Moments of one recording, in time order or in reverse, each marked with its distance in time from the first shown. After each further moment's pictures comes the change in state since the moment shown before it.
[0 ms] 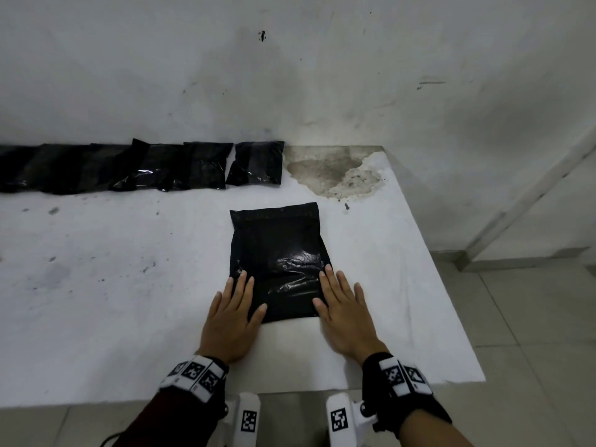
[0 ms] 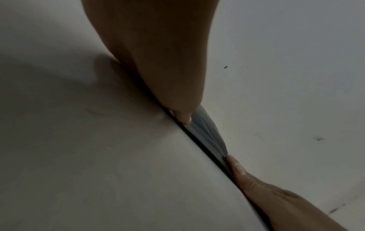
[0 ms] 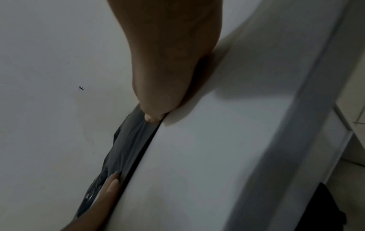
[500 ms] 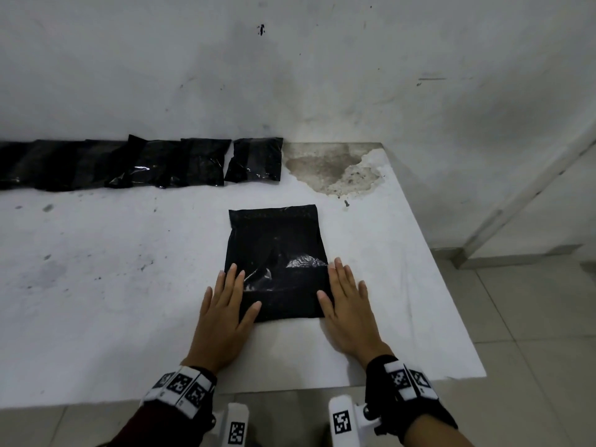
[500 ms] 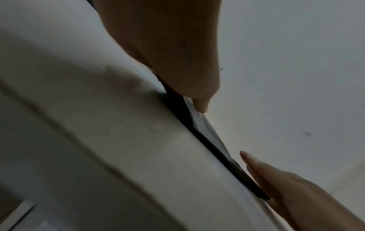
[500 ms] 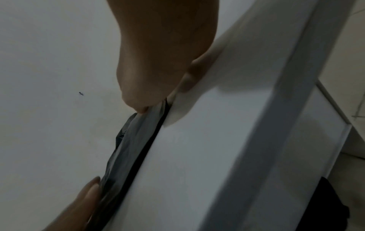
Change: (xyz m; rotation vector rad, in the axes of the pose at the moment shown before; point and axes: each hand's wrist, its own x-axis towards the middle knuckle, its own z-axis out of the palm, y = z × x) left_hand -0.011 -0.007 -0.010 -0.126 0.092 0.058; right_hand -0.007 -0.005 -0.005 0.141 0.087 0.031
